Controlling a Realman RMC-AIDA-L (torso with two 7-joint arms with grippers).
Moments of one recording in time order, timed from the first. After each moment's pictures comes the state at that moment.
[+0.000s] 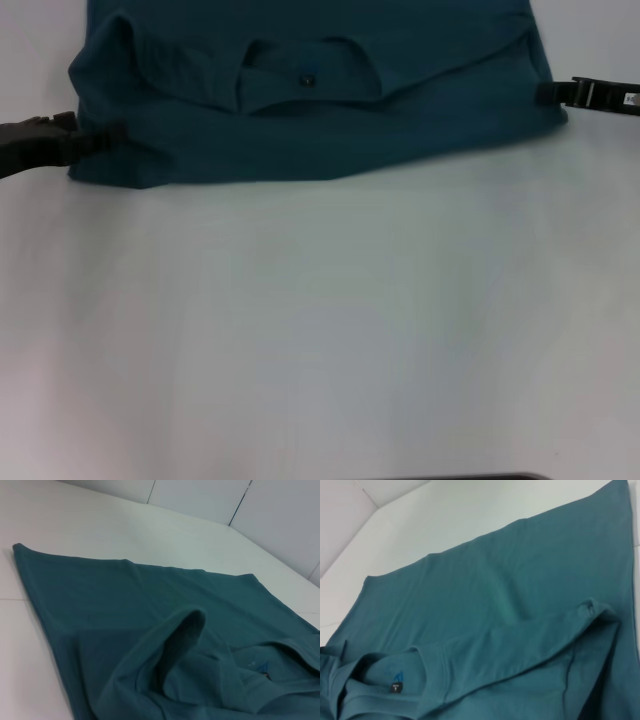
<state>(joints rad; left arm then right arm) -0.43 -2.11 -2.52 -0.78 -1.08 1.19 -1.75 0.59 1.98 -0.59 -0.51 -2.12 -1.06 1.95</state>
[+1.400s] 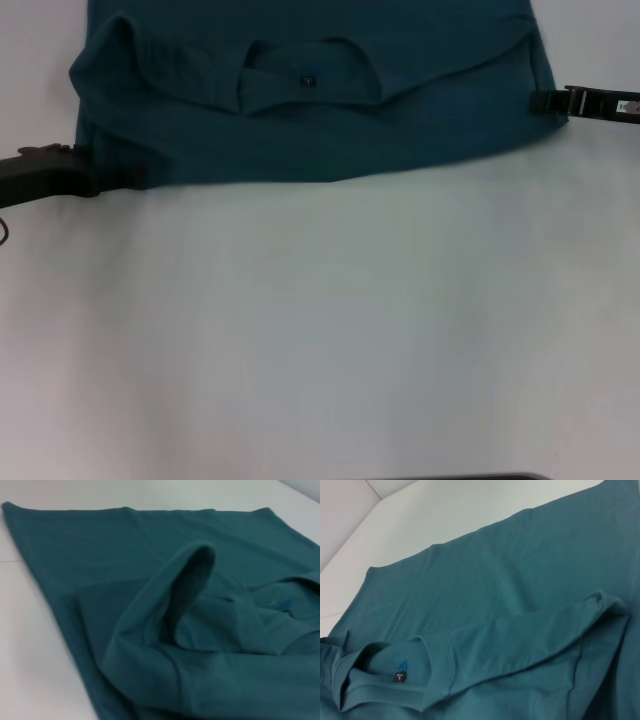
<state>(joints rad) -0.45 -2.12 -2.41 -0.77 -0.97 1.08 -1.75 0.59 1.99 -0.60 -0.50 -2.13 -1.06 1.95</state>
